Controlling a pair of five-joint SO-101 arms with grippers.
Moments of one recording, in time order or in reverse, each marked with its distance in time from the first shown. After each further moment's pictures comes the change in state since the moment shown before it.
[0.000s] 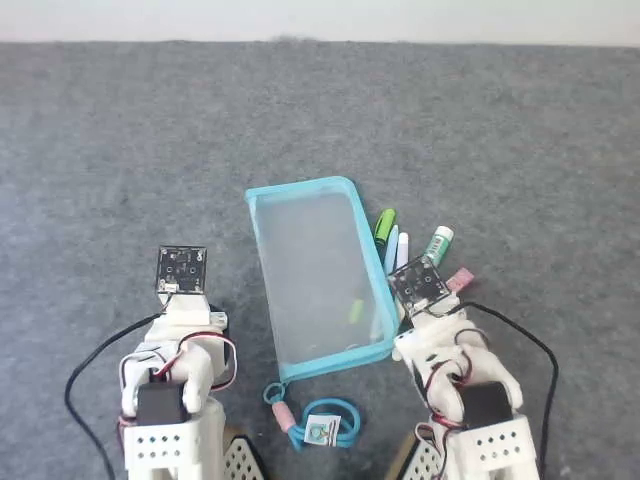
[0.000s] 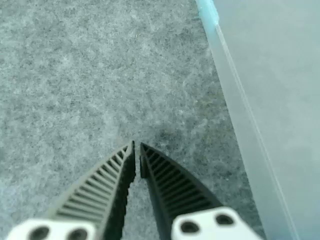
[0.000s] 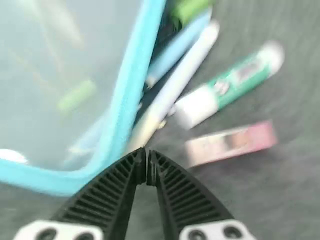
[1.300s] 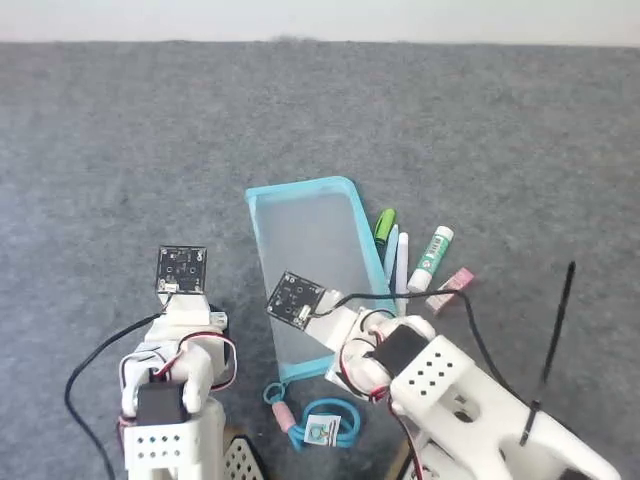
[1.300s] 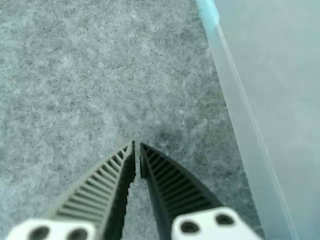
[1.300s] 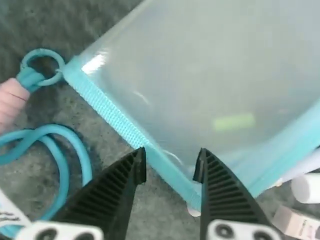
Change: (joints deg) left arm 0.0 0.0 0.0 0.0 0.0; right arm -33.7 57.7 -29.1 -5.1 -4.0
